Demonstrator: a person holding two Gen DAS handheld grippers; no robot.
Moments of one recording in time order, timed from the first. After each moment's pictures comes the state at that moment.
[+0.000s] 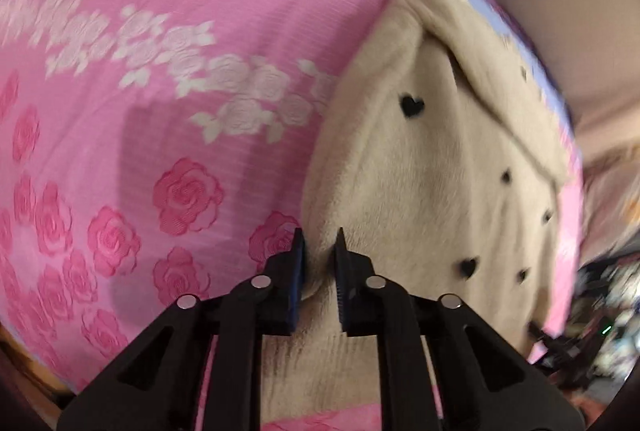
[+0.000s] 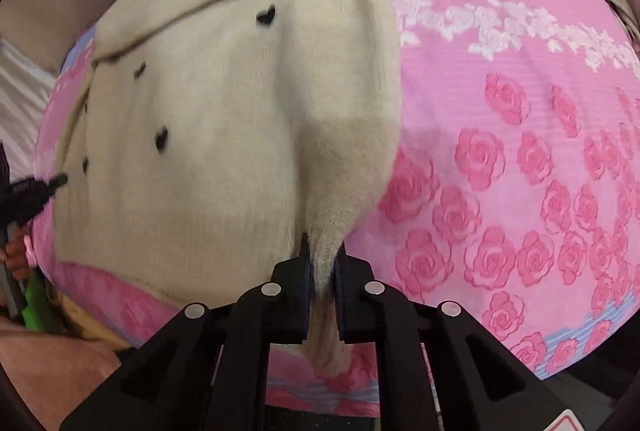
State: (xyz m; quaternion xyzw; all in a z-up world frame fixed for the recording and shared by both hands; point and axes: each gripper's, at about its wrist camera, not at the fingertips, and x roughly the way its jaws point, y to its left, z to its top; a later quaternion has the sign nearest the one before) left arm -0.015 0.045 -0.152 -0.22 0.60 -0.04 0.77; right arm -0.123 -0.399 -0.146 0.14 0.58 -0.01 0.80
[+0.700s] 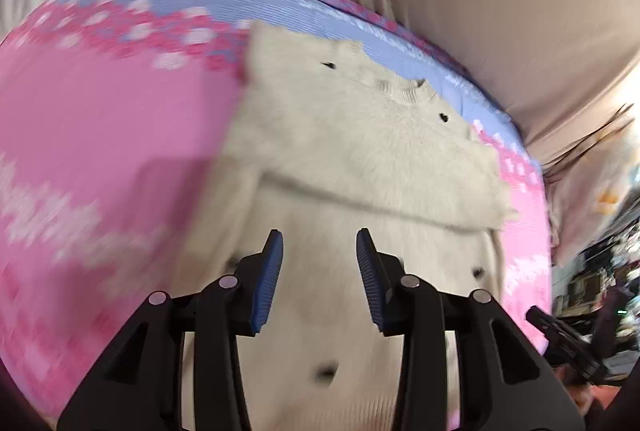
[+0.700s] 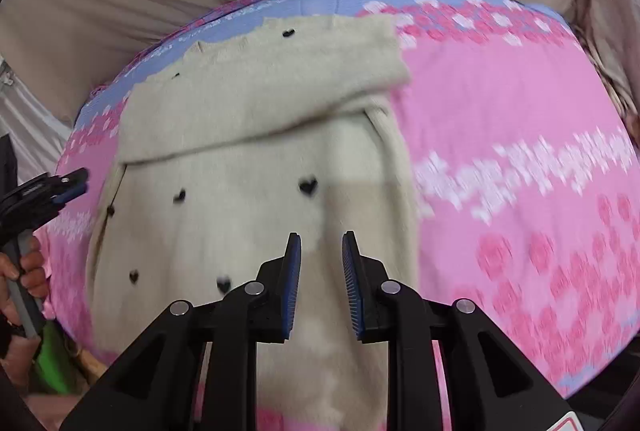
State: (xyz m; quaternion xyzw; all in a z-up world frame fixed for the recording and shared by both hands) left arm 0.075 -0.042 -0.086 -0.16 0.53 -0.12 0.83; right arm -0.053 -0.394 -0.068 0.12 0.51 -0.02 0.85
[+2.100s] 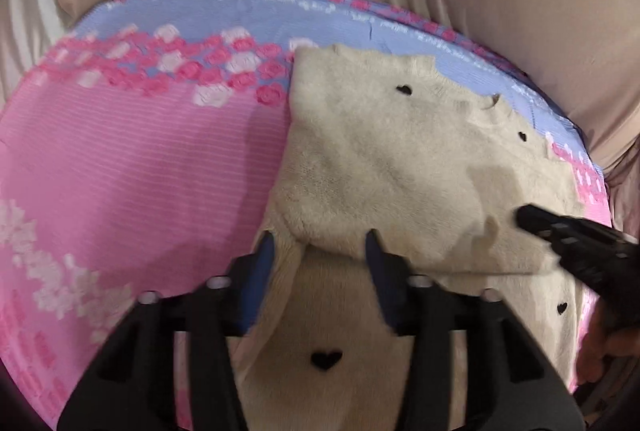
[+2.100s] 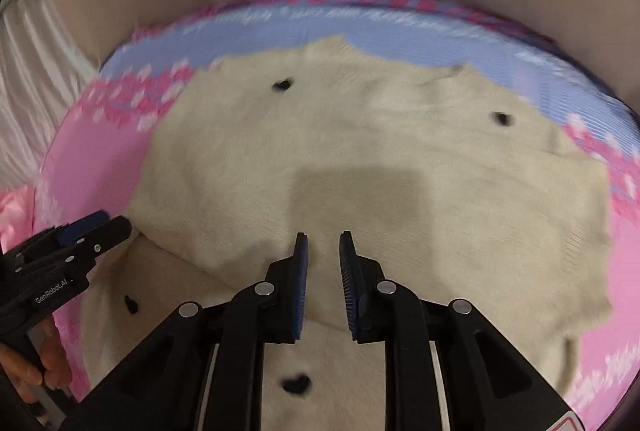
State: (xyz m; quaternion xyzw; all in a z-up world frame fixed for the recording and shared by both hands) left arm 0.104 -0.006 -0.111 -0.08 0.50 -0.04 0.86; right arm 0.119 -0.237 -0.092 0.00 0.50 0.07 0.86
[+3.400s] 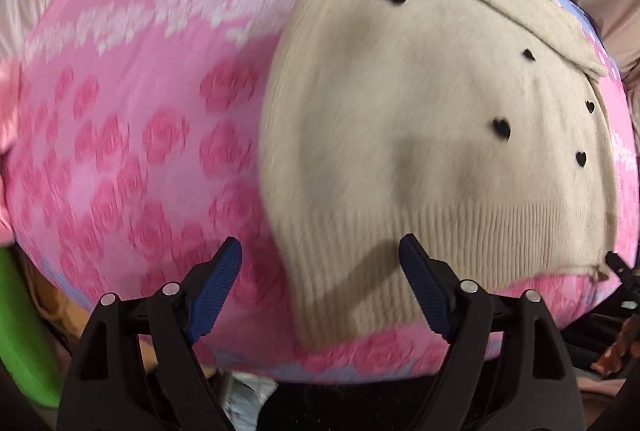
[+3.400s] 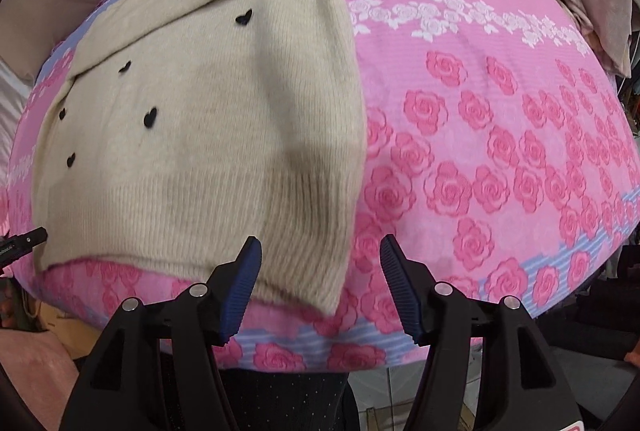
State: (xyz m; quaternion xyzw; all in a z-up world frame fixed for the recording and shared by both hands) left arm -0.094 0.023 -0.160 -0.05 0.64 -0.02 0.76; right arm -0.183 -0.389 -0.148 0.11 0.57 -0.09 0.81
